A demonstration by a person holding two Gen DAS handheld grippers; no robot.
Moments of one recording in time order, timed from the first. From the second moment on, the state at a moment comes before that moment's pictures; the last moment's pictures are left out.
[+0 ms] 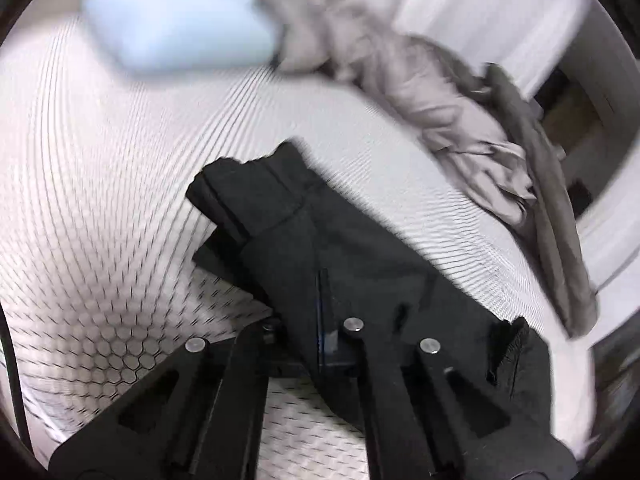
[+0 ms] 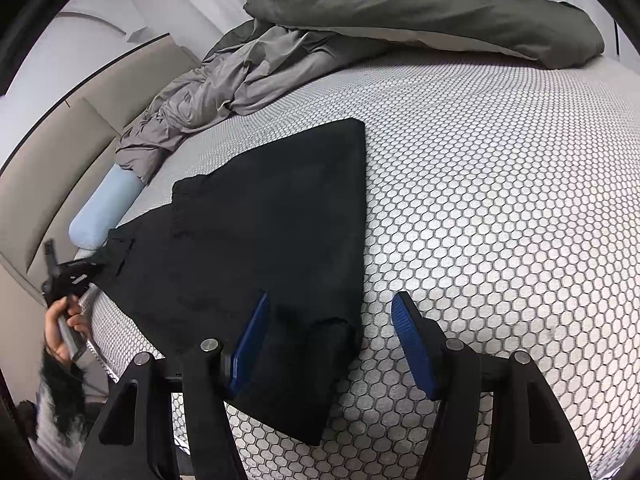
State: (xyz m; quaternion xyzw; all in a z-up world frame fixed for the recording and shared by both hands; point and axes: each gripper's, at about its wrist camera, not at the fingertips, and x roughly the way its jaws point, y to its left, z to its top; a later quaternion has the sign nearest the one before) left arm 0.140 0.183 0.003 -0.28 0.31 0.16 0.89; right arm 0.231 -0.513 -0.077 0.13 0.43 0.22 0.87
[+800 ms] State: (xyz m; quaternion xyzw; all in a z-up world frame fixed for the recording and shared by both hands) left arm 0.202 -0.201 -0.005 -0.07 0.45 -0.31 0.84; right arm 0.233 -0.565 -0.065 0.17 0.41 0.19 0.88
